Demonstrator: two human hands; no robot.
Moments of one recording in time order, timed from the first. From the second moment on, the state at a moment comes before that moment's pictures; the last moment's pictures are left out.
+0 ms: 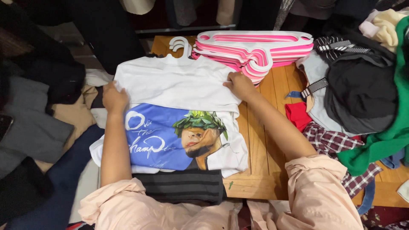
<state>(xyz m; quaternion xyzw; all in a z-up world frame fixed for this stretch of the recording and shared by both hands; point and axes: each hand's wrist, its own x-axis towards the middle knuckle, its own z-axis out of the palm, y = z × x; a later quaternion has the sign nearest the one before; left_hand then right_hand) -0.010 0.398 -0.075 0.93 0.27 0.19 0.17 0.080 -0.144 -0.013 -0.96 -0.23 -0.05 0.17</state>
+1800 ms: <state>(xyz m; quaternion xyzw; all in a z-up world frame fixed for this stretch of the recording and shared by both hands) -0.095 0.422 0.028 0.86 0.09 0.35 0.36 0.067 -0.188 0.020 -0.49 -0.05 -0.13 0.86</state>
